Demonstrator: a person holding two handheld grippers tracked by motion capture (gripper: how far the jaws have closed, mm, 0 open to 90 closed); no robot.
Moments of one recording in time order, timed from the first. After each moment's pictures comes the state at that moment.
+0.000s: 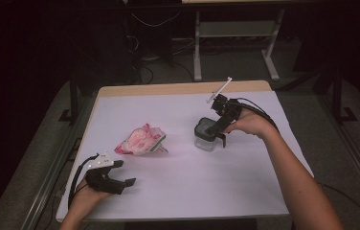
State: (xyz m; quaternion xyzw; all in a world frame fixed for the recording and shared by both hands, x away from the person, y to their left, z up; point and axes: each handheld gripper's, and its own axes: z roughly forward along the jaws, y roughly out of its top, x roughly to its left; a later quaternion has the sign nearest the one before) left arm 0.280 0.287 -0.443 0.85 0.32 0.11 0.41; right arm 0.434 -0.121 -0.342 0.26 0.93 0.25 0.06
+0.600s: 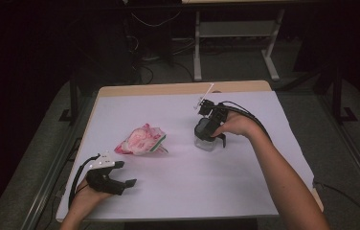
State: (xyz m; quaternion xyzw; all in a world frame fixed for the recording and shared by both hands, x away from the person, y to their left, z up) left arm 0.280 0.285 -0.445 0.85 0.32 0.10 0.41; right arm 0.446 -0.087 -0.365 0.26 0.95 0.19 0.04
